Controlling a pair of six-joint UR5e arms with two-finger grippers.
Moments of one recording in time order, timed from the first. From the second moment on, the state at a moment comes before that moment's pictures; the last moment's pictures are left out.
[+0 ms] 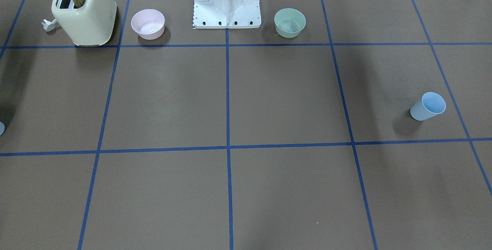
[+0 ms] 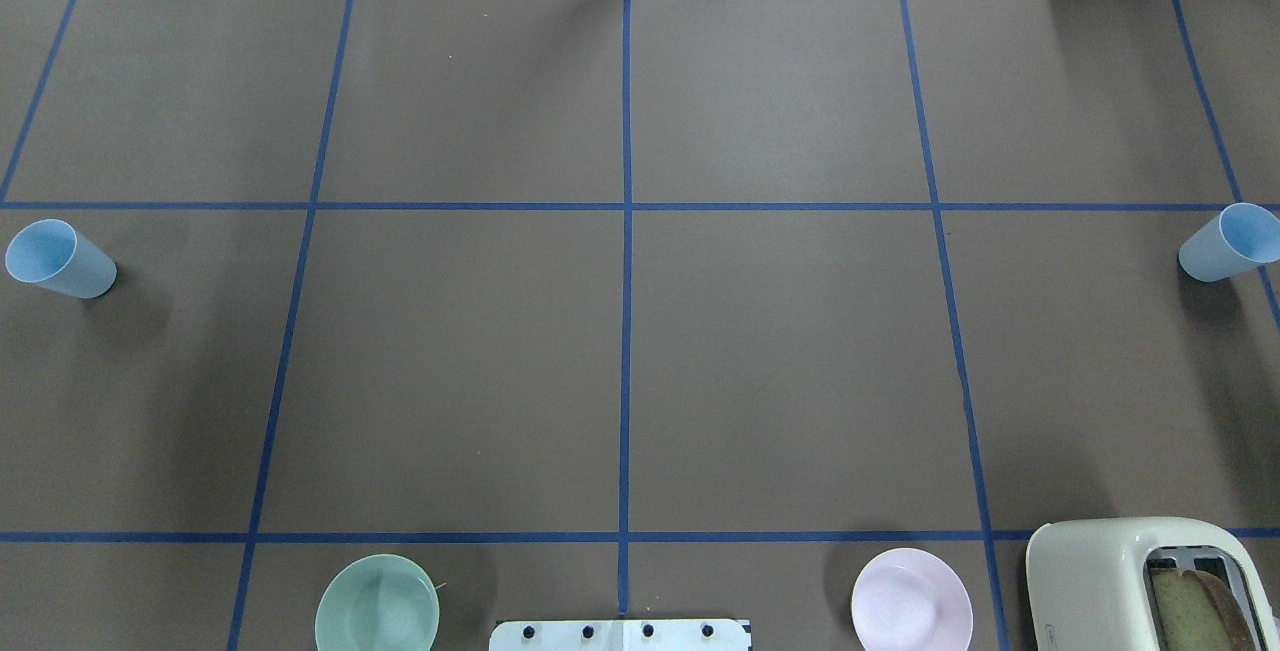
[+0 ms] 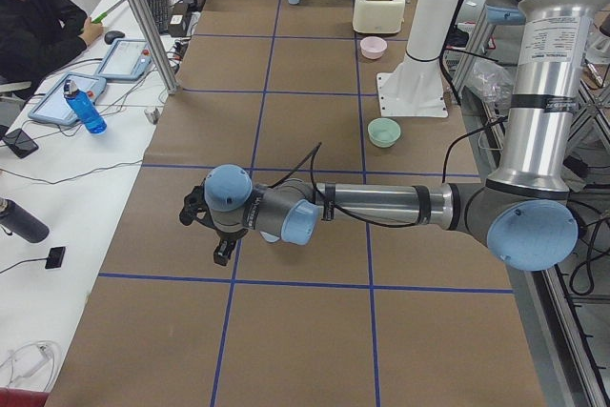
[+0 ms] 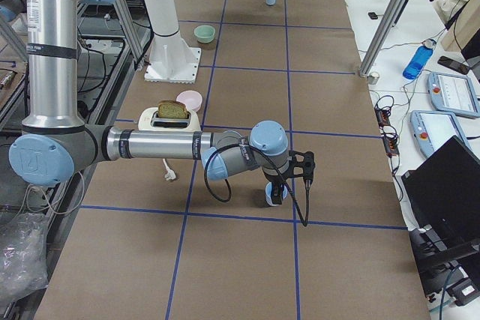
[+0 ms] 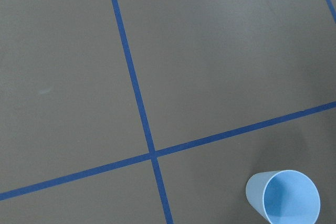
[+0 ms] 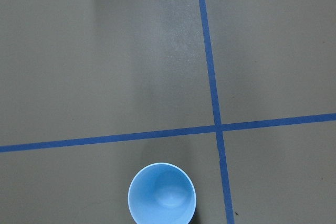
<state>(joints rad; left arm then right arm) -1.51 -1.66 -1.49 -1.91 -2.47 -0.04 1.54 -1.64 1.65 -1.20 2.43 0.41</state>
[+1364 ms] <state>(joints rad) -1.29 -1.66 -1.37 -2.28 -2.36 -0.39 1.54 -1.68 1.70 -1.15 2.43 0.41</state>
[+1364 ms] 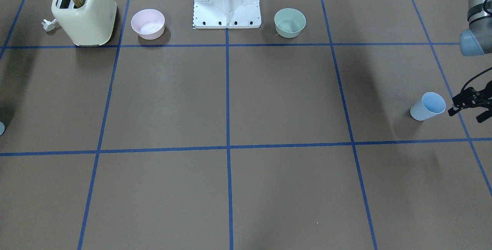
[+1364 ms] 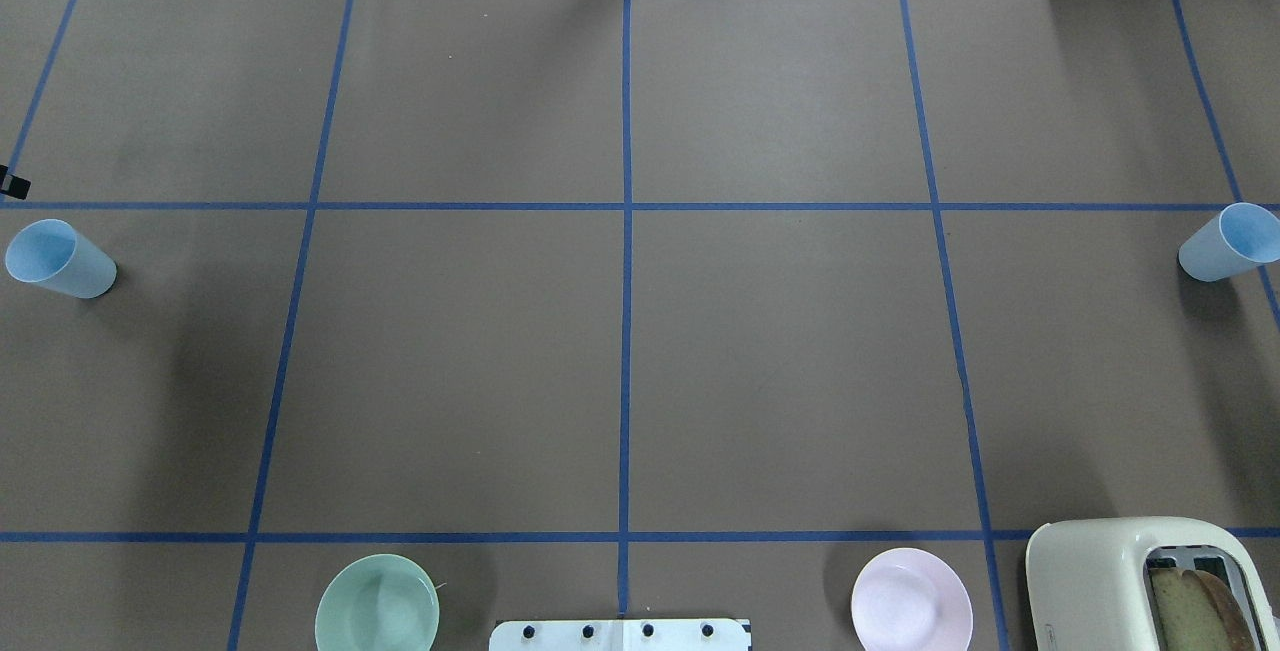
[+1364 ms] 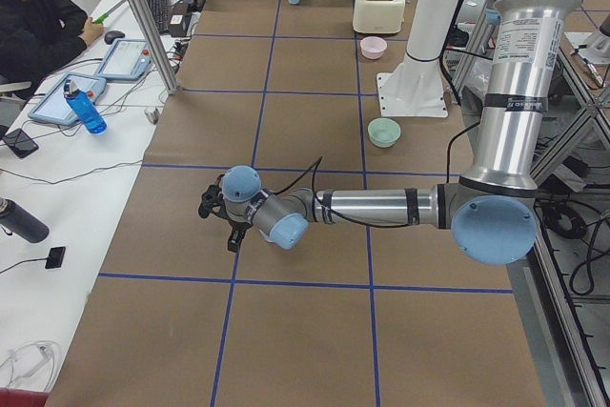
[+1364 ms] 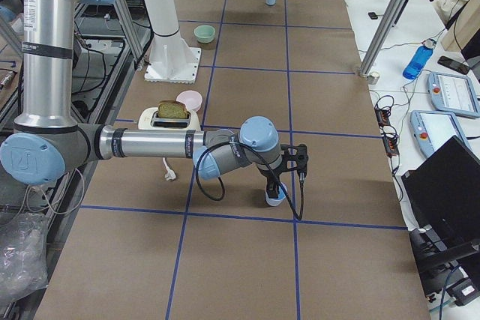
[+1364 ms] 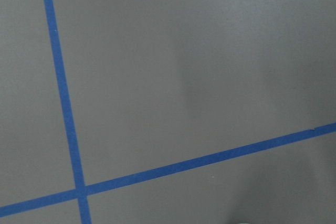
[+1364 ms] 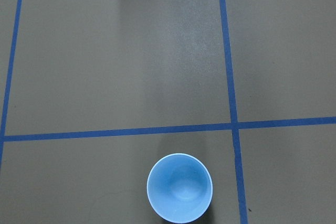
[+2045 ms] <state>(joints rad) -1.23 -1.63 -1.37 -2.33 -2.36 -0.40 1.55 -1.68 1.69 -1.15 2.44 0.41</state>
